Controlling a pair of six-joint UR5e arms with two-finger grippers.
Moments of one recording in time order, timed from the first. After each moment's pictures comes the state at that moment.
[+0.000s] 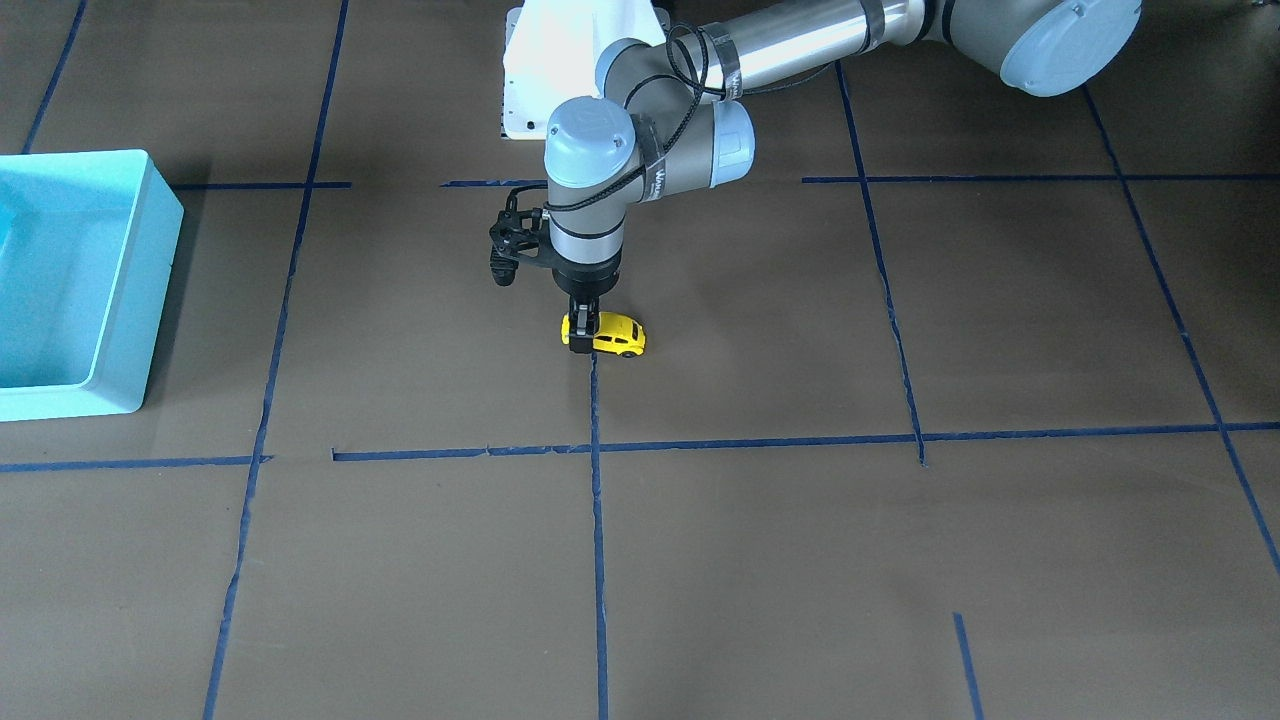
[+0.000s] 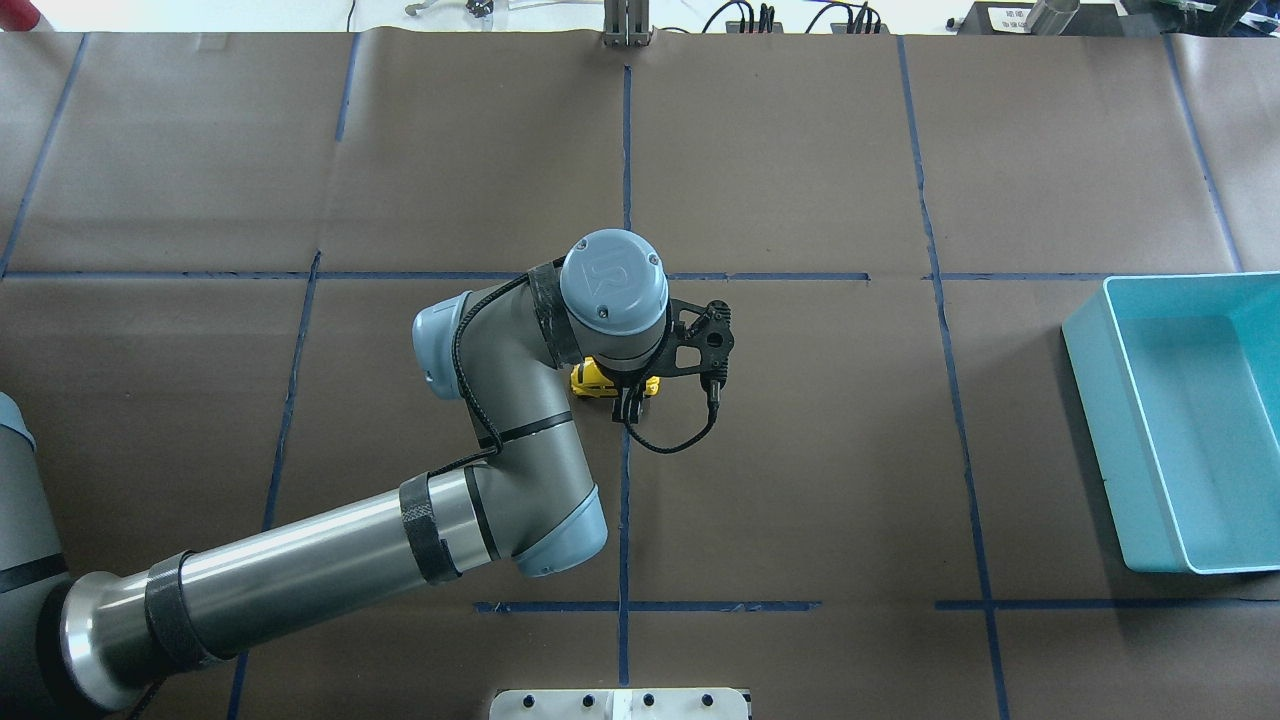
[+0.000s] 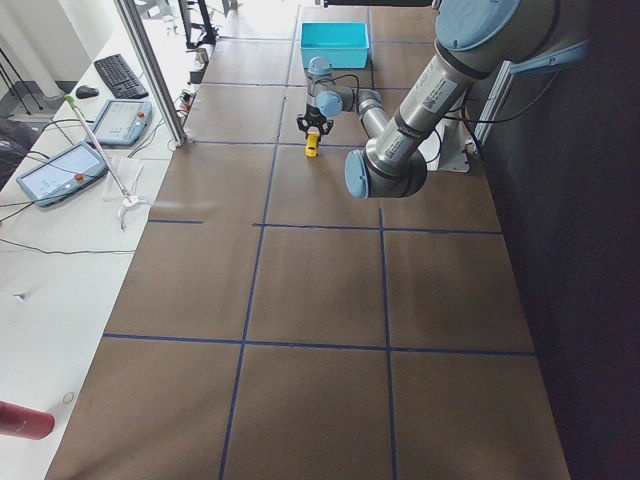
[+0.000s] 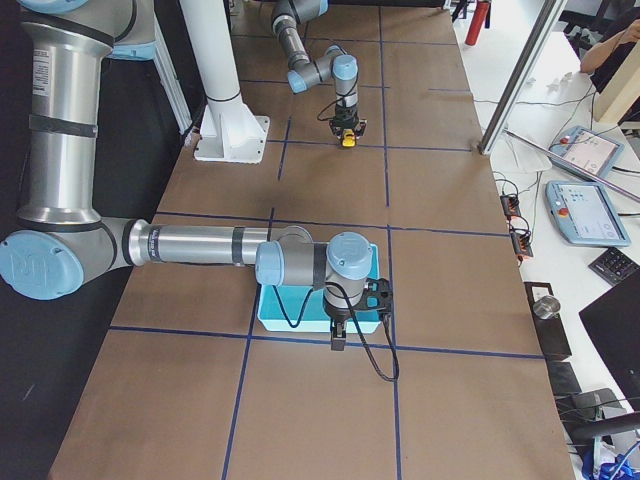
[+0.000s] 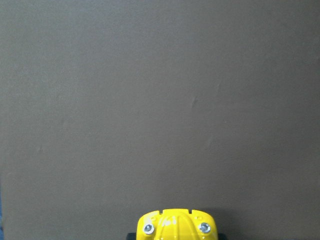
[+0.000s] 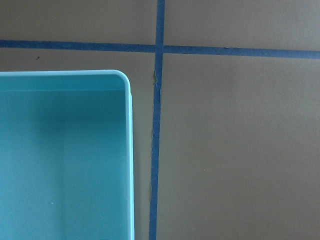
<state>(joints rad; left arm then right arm) -0.47 -2.49 -1.32 -1.74 -1.80 0.40 1.52 -1.71 1.71 -1.57 2.32 0.01</state>
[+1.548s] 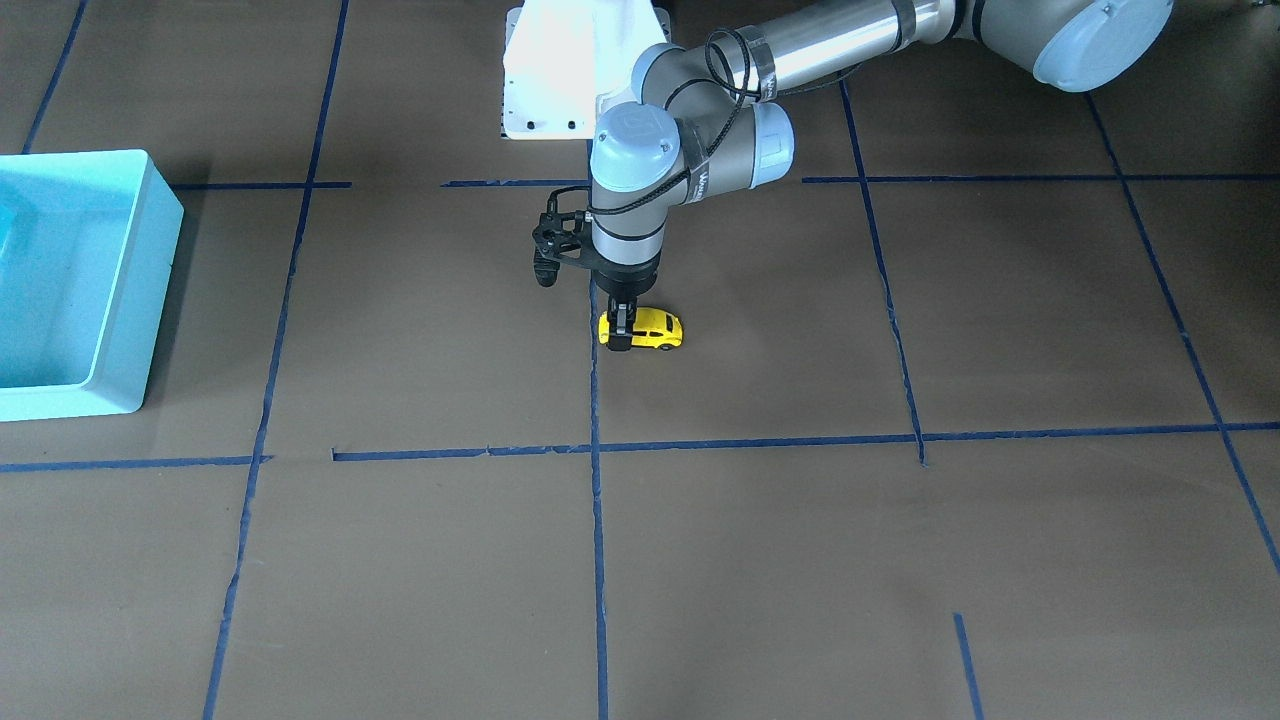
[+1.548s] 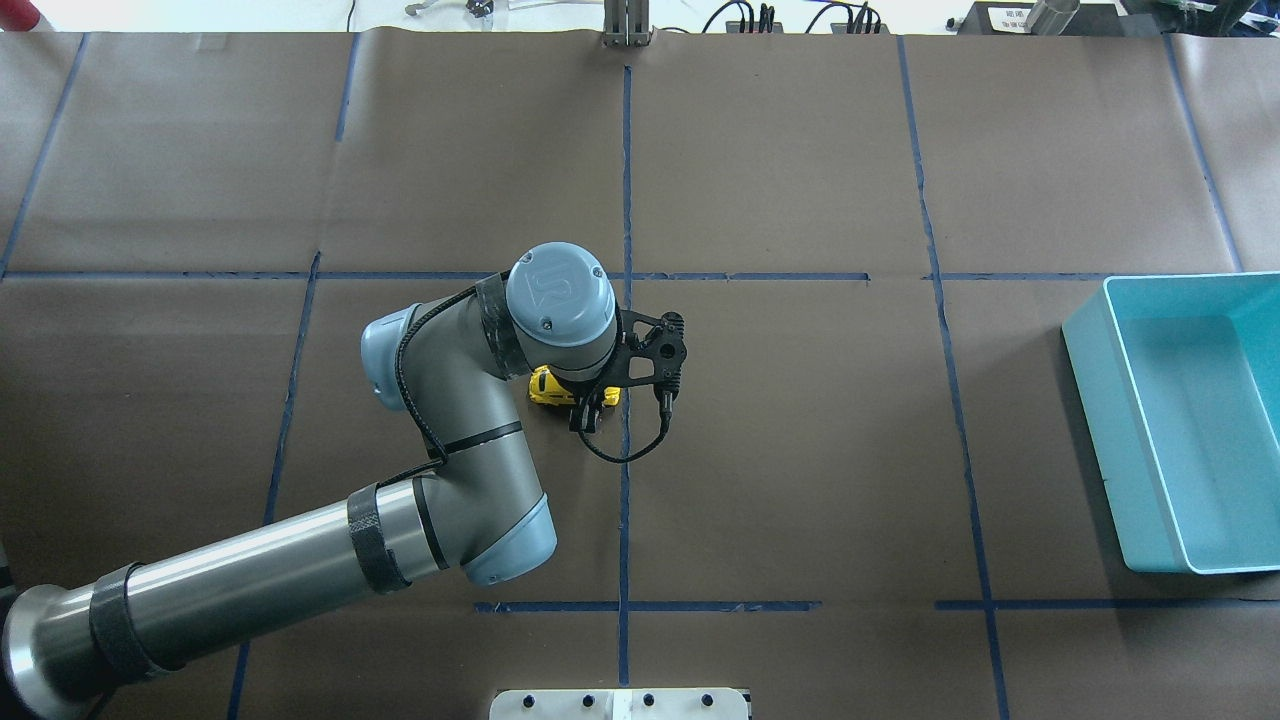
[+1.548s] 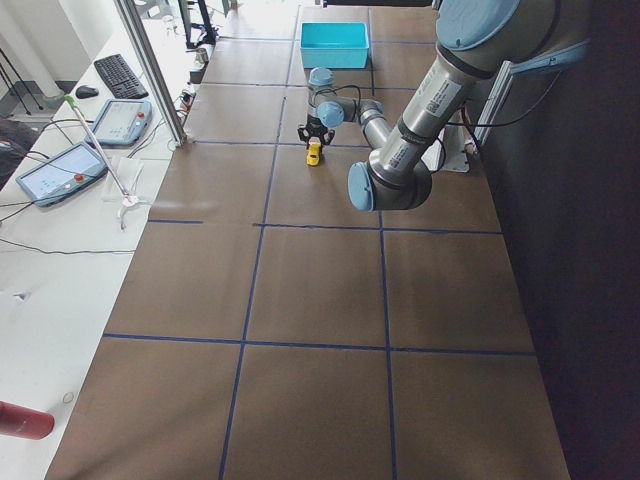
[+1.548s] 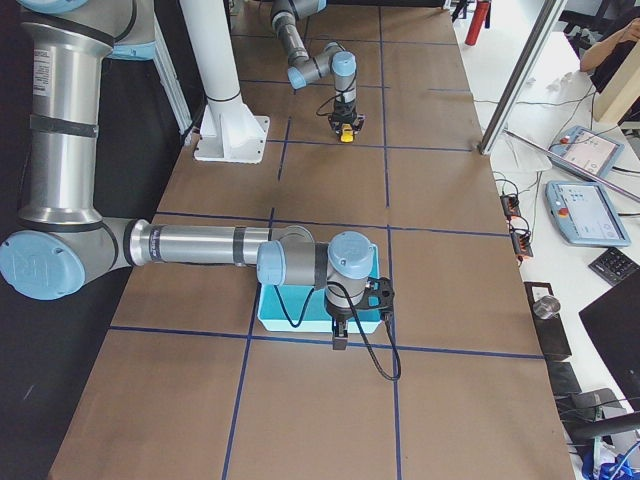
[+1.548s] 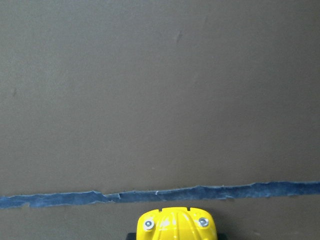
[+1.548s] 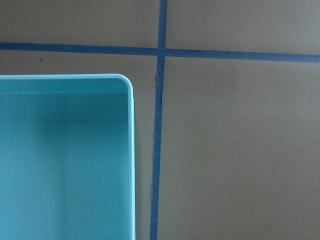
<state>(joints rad) -0.47 -2.40 -1.39 -1.74 -1.82 0.41 1.52 -1.70 1.71 -1.57 2.32 0.01</state>
